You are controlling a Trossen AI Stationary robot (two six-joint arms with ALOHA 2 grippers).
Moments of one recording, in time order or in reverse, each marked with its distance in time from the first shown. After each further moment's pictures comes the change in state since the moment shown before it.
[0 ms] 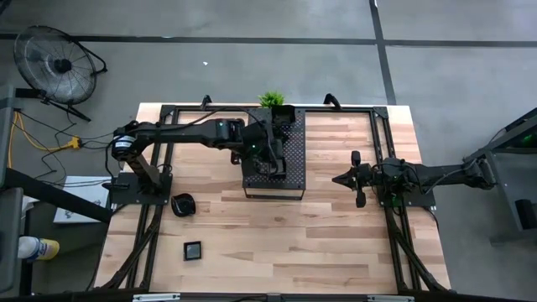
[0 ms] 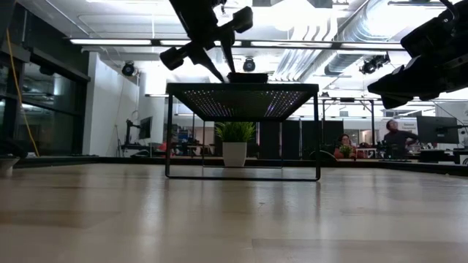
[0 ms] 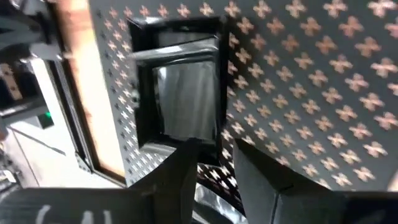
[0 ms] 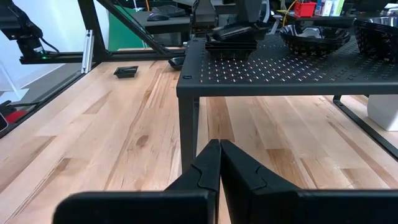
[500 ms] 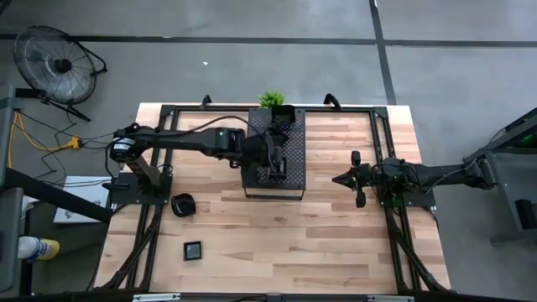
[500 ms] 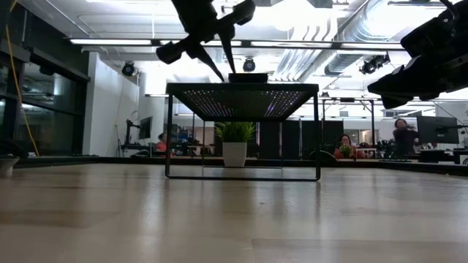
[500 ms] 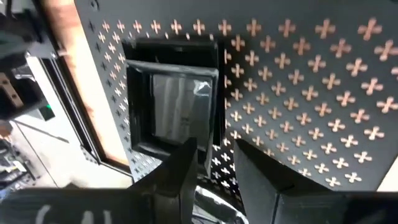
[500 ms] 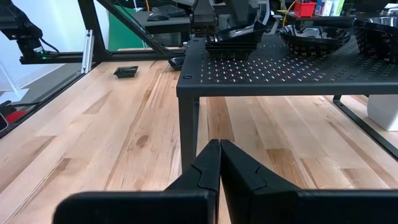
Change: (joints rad) left arm -0.085 -0.003 -0.001 -0.014 -0.159 -0.018; right arm 0.000 0.000 0.000 0.000 0.000 0.000
